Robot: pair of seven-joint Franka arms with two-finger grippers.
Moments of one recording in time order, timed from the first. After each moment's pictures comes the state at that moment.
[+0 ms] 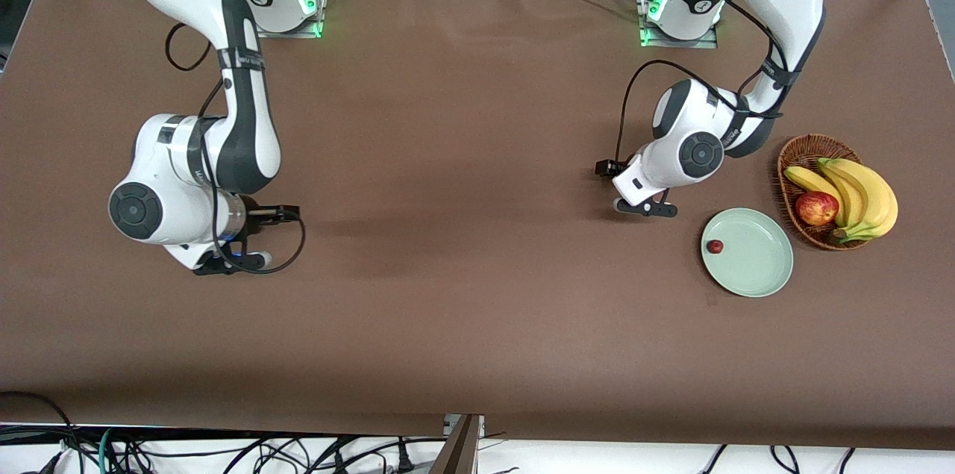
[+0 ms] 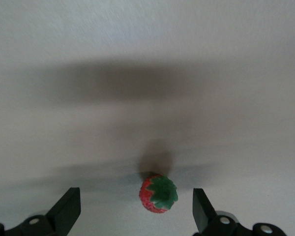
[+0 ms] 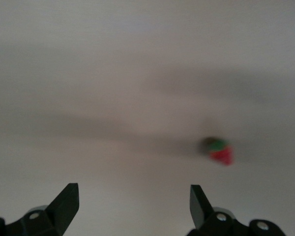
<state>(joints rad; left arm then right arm) -0.04 0.43 -0.31 -2.17 -0.08 2.34 -0.19 0.72 0.65 -0.71 -1.63 0.44 1.88 -0.28</state>
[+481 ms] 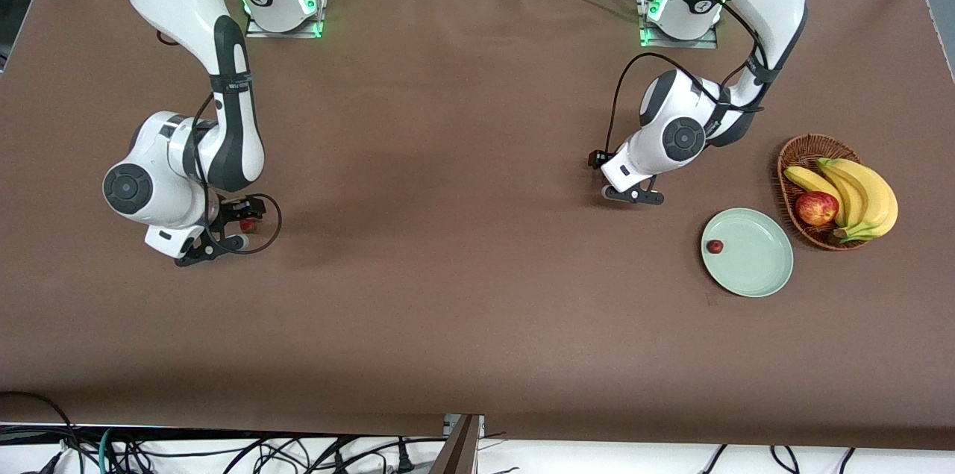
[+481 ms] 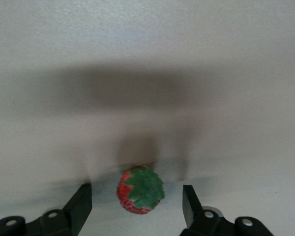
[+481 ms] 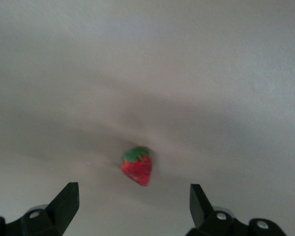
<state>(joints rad) -0.06 0.44 -0.32 -2.25 -0.08 2.44 -0.22 0.72 0.64 -0.75 -1.89 0.43 2.21 -0.60</state>
